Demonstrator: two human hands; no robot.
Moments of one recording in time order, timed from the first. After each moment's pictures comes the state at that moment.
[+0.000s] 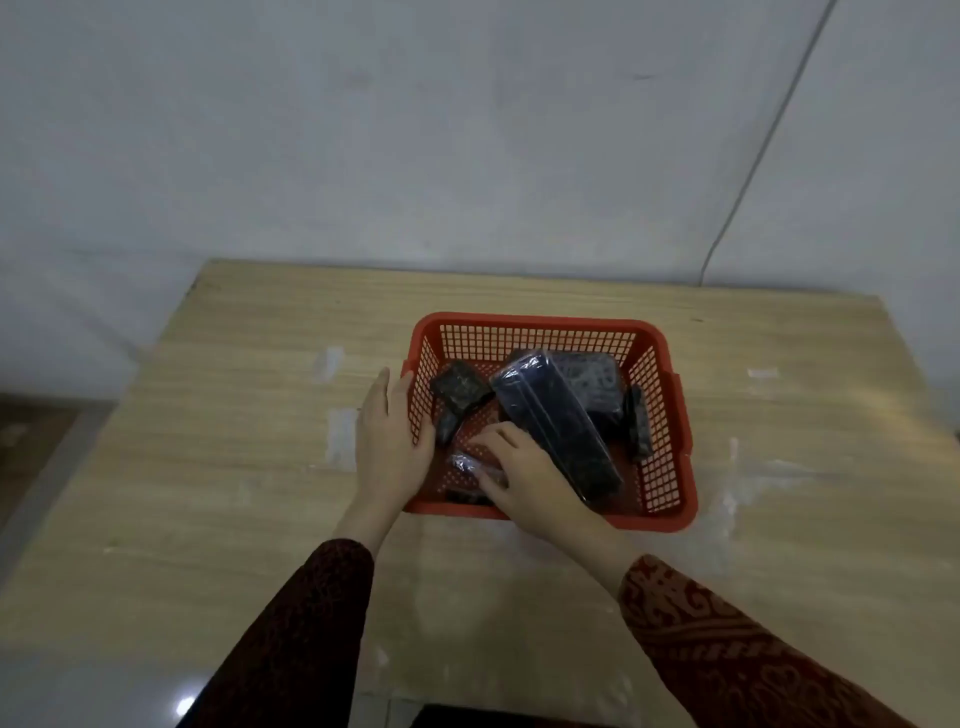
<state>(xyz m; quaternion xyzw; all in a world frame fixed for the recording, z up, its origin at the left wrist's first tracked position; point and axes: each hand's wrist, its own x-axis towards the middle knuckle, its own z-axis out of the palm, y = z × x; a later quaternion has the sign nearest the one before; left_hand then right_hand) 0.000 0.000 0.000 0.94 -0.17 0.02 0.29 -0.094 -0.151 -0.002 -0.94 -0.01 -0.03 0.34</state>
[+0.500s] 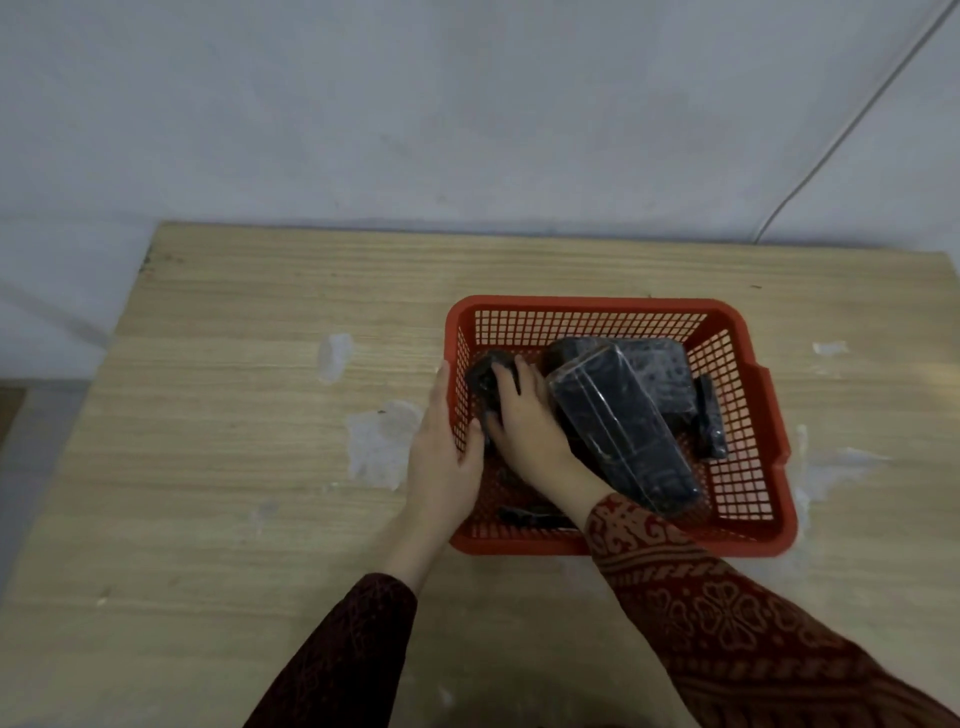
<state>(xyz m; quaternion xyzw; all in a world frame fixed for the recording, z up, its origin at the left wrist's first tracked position) 0.030 0.002 -0.027 0.85 -0.17 -0.11 0.49 0.017 -0.120 -0.040 -0.96 0.18 0.07 0.22</state>
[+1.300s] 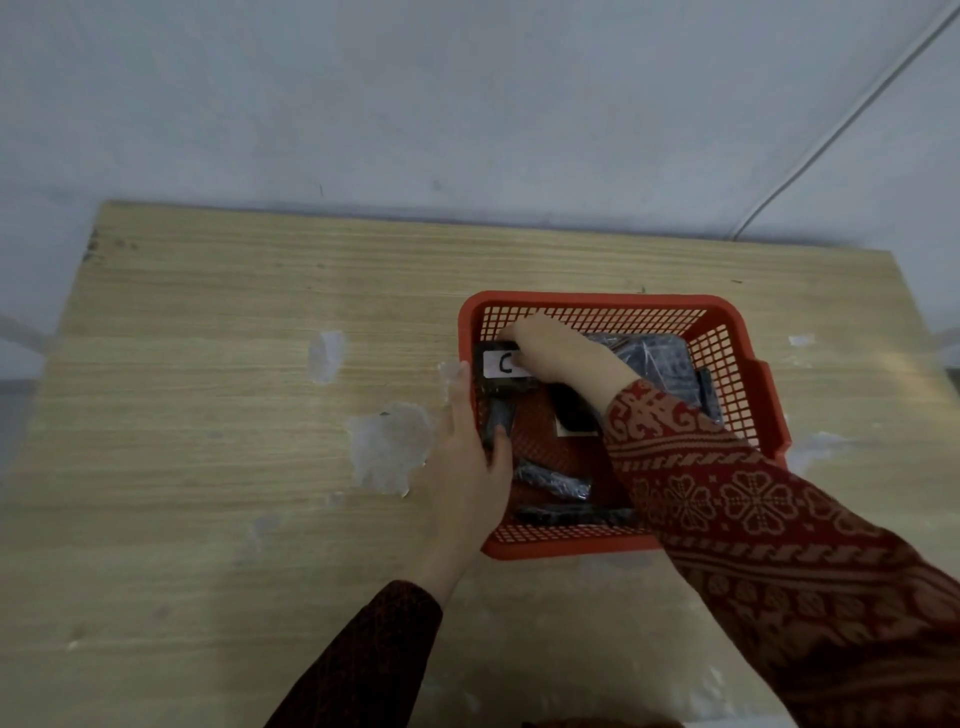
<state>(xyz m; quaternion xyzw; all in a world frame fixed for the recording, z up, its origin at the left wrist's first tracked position) 0.029 0.011 -0.021 0.84 -0.18 -0.15 0.49 0.103 -0.162 0.009 -0.95 0.10 0.28 0.09</state>
